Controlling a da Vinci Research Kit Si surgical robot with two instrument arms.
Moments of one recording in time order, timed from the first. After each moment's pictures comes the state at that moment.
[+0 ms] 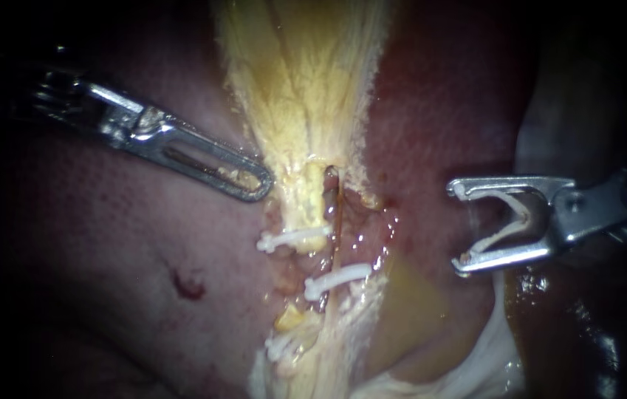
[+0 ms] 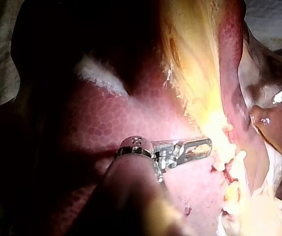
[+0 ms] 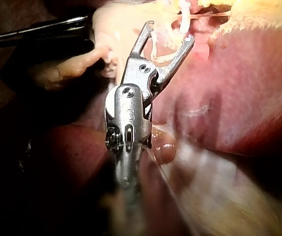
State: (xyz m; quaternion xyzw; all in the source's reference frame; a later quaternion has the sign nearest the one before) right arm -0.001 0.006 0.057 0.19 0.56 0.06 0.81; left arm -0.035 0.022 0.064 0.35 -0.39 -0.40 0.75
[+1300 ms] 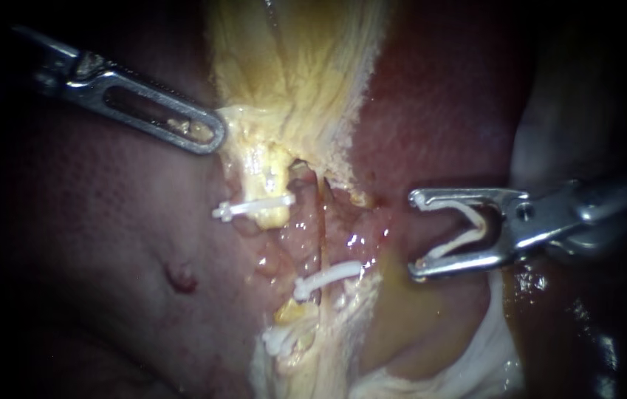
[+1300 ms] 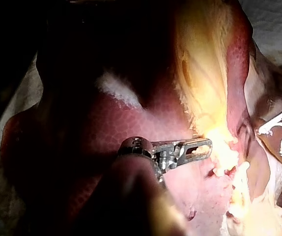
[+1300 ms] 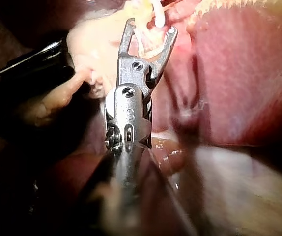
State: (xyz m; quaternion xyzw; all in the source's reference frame) right arm 0.004 0.003 0.062 0.24 0.54 0.12 0.79; left arm -0.030 0.027 0.057 0.35 -0.40 -0.42 0.74
